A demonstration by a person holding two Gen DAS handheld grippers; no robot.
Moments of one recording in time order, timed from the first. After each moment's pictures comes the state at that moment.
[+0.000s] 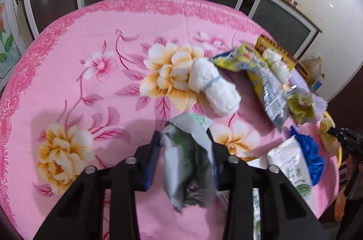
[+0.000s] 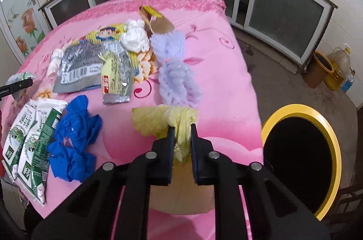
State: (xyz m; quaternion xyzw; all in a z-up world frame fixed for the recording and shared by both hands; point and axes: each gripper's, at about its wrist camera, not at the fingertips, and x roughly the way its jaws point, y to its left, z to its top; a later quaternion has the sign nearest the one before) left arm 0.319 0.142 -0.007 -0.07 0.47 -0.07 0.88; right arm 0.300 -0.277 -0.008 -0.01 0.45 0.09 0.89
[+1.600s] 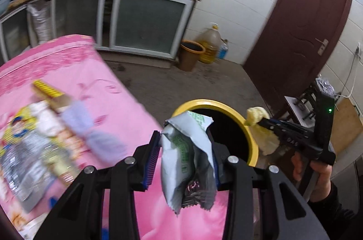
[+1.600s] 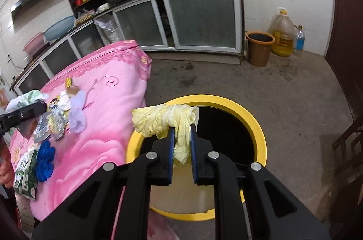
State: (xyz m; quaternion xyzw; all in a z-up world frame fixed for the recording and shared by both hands) left arm 0.309 -0.245 0.060 0.02 0.41 -0.38 0.83; right arm 0.207 -0.509 0.023 0.14 0.36 -0.06 0.92
